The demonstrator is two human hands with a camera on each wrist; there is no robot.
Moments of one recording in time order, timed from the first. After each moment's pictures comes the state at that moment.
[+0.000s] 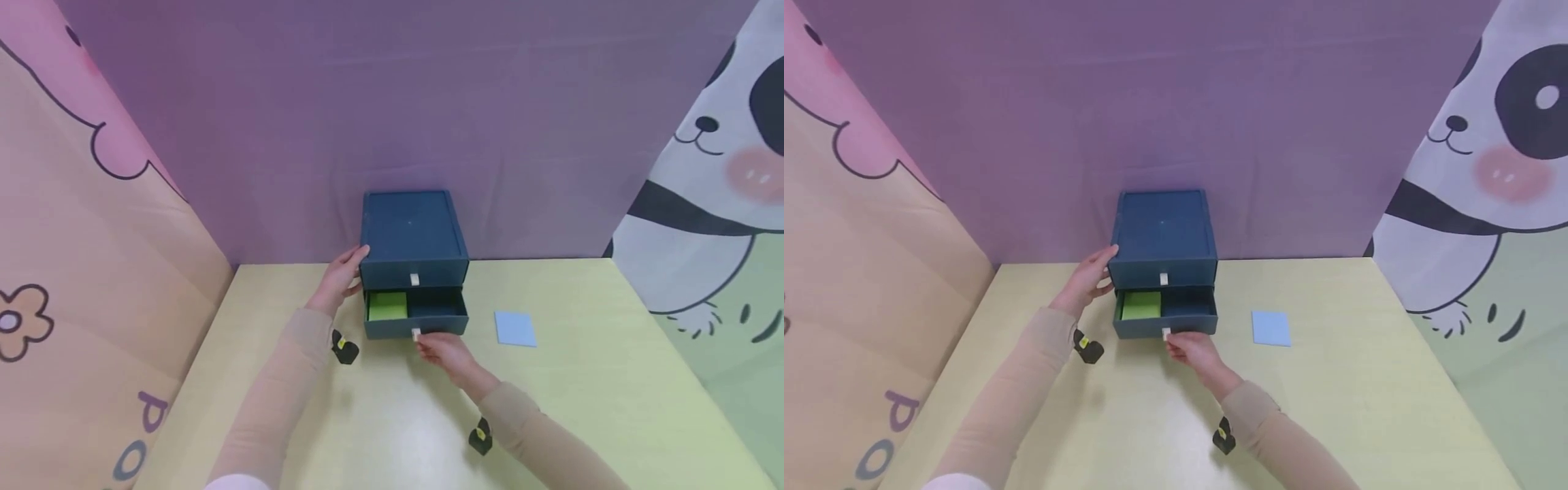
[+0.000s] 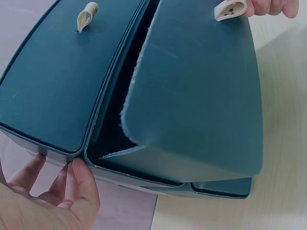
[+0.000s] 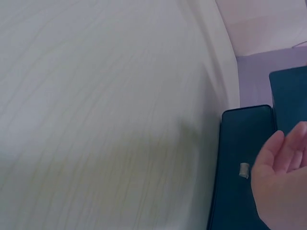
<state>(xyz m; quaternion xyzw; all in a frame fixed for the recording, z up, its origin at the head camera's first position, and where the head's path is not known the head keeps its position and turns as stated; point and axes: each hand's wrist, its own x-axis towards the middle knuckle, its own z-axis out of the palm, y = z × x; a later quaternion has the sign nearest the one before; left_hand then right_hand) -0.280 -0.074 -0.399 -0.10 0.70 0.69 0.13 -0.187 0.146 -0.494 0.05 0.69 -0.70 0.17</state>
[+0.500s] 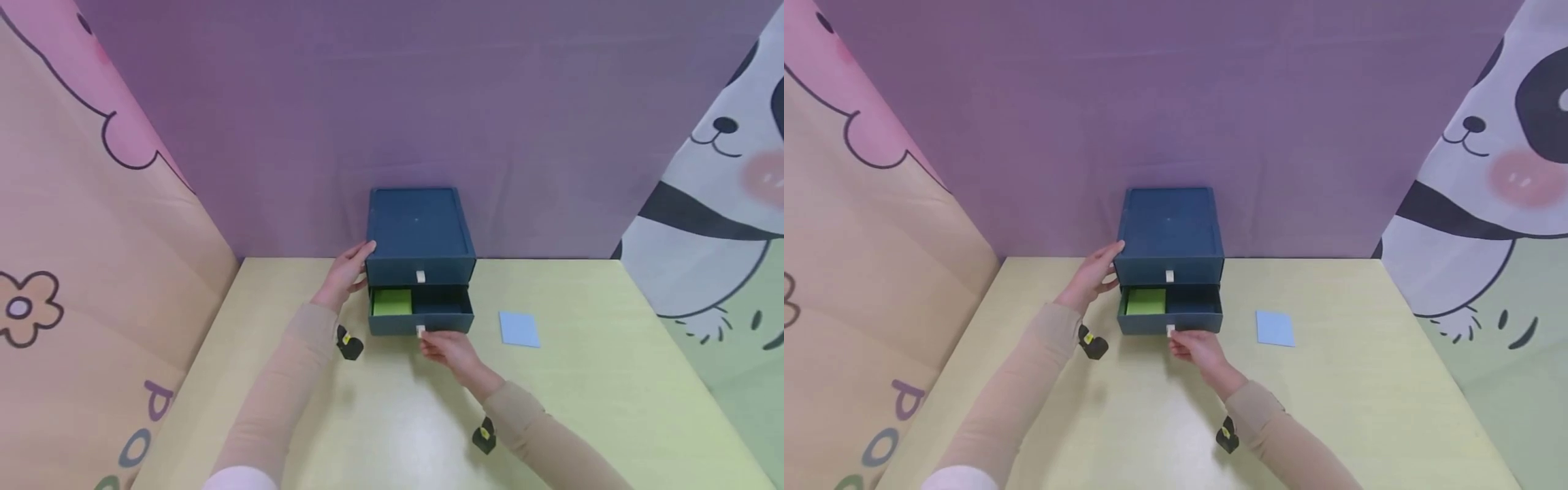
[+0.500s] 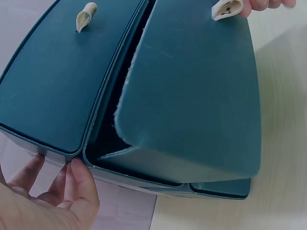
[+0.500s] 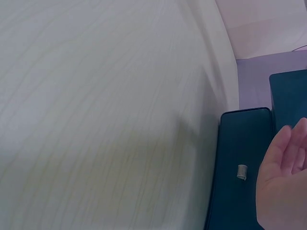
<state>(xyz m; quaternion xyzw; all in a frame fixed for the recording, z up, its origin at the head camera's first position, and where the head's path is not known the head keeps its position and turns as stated) -0.280 -0.075 -0.400 -0.11 0.69 0.70 0.13 -0.182 0.144 -0.489 0.06 0.70 -0.69 0.16</state>
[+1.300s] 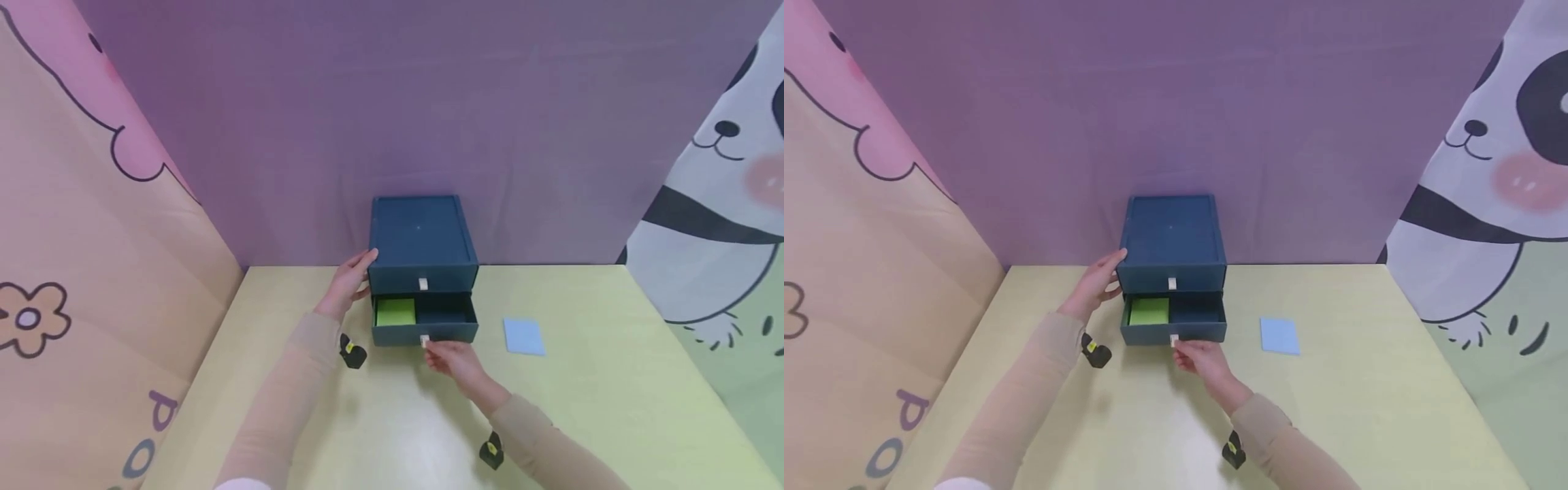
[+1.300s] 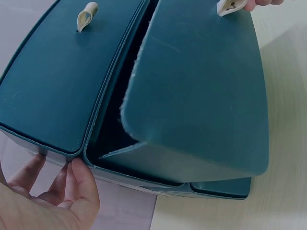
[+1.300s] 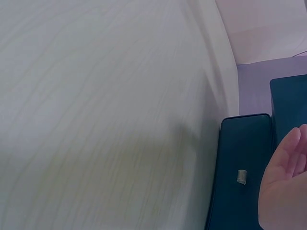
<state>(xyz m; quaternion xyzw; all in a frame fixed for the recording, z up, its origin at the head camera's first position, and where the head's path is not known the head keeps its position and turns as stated) -0.280 -0.074 -0.401 -0.11 0.70 0.70 0.12 -0.177 0.143 -0.491 0.07 0.69 -0.70 0.16</state>
